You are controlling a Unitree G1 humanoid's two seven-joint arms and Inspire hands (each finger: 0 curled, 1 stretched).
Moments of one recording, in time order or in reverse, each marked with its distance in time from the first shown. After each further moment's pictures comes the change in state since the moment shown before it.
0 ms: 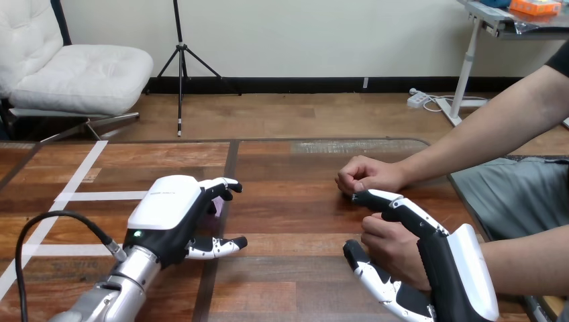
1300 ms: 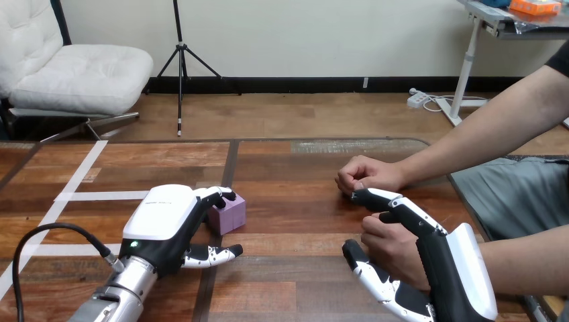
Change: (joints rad) left arm 0.035 0.000 0.000 -0.010 0.045 0.045 0.047; right arm -0.005 -0.001 0.002 0.004 0.011 0.002 0.010
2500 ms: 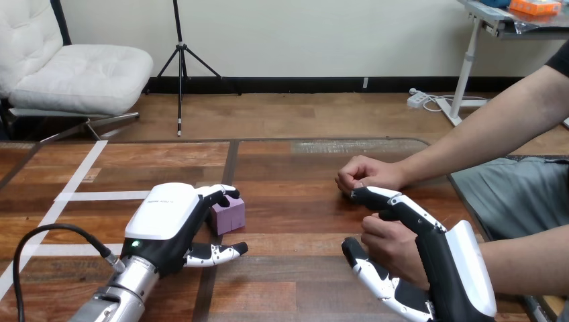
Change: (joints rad) left arm 0.000 0.000 0.000 0.000 0.000 -0.037 0.022; right arm -0.012 -0.001 -0.001 0.001 0.001 0.007 0.006
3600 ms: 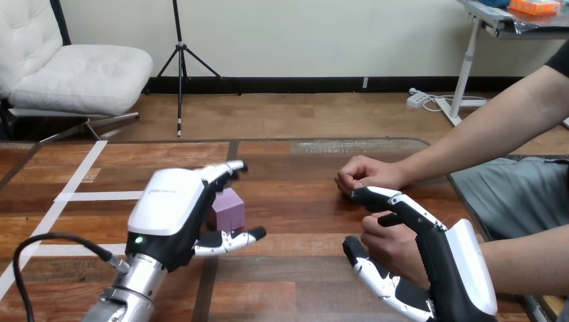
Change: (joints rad) left arm 0.137 0.003 0.060 -0.335 0.017 0.120 0.036; right arm -0.005 -0.003 -0.004 0.000 -0.002 0.011 0.003
